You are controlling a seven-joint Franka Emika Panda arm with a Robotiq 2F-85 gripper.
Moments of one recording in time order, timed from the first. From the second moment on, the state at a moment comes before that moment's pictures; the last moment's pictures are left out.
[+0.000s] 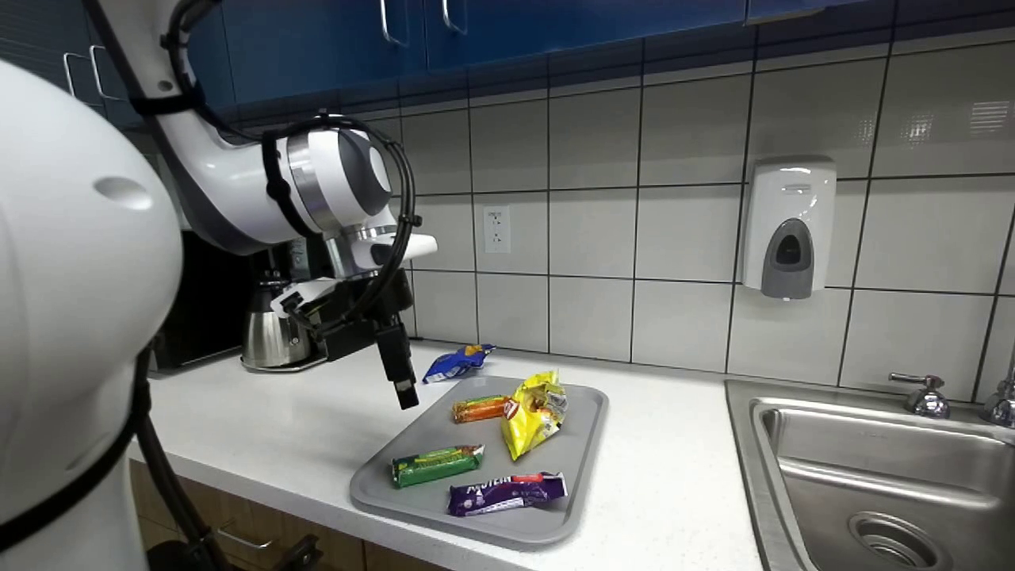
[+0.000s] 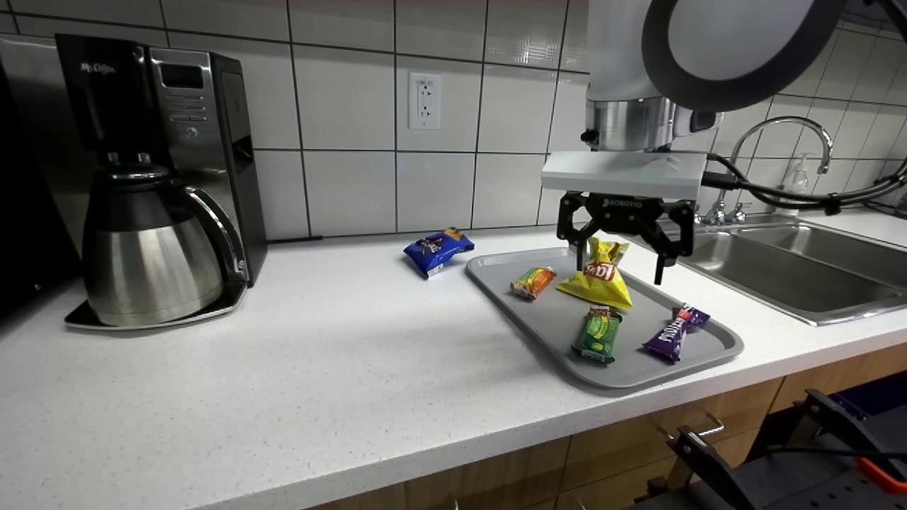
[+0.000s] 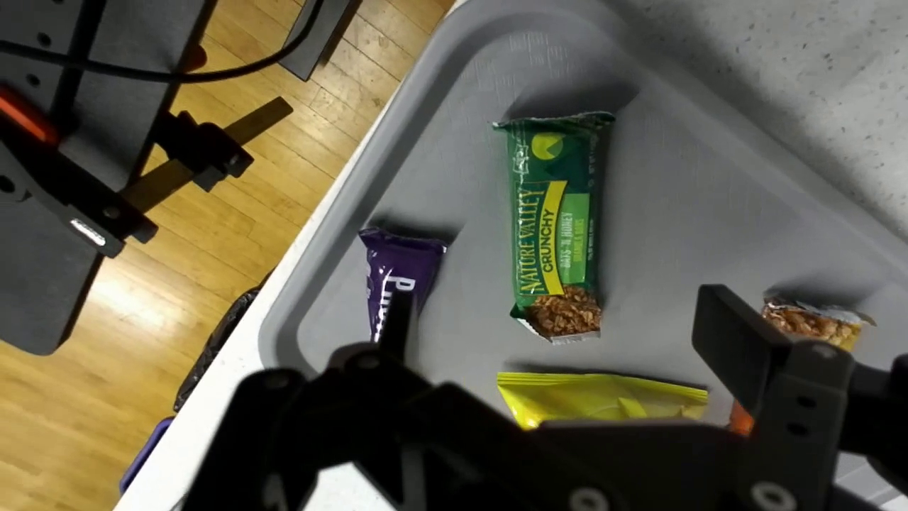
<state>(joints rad) -0.01 -0.18 0.25 -2.78 -0.36 2.58 1.38</state>
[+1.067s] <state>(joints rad) -0.01 0.00 0.18 -2.78 -0.60 2.68 1.66</state>
